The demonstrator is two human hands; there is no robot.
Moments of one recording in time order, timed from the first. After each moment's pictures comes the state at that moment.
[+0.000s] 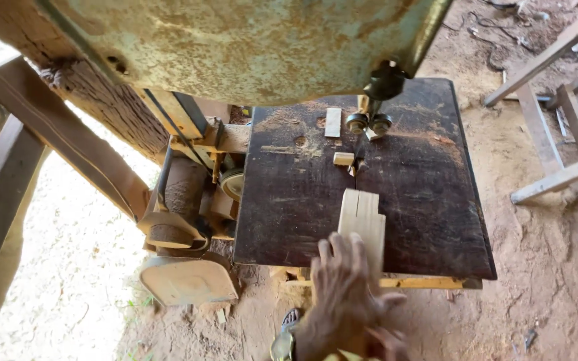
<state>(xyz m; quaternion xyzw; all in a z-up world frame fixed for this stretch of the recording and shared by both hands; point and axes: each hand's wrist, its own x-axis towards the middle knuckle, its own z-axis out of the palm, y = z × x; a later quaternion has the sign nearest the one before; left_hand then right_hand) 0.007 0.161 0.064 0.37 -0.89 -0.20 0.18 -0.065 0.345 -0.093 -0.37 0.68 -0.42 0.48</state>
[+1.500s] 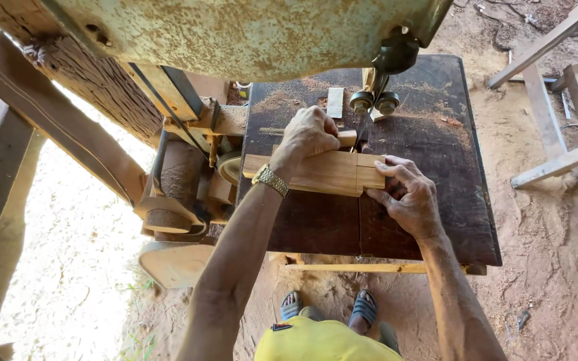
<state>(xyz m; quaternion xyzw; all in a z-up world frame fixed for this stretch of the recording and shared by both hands) -0.059 -0.112 0.020 0.41 -0.83 -0.36 0.10 -0.195 0.130 0.015 -0.56 0.64 -0.51 0.13</state>
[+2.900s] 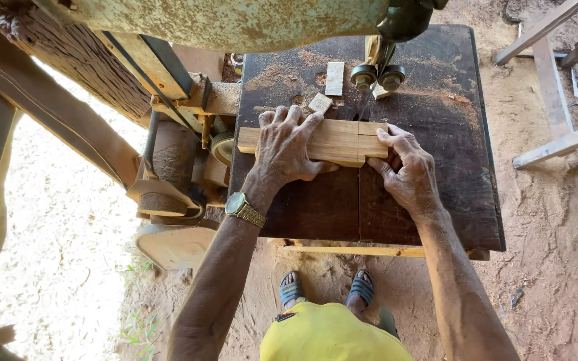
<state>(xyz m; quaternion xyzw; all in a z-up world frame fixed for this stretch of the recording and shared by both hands) 0.018 -0.034 0.058 0.34 -0.92 -0.05 0.16 -0.196 0.115 0.018 -0.62 0.65 -0.44 0.03</state>
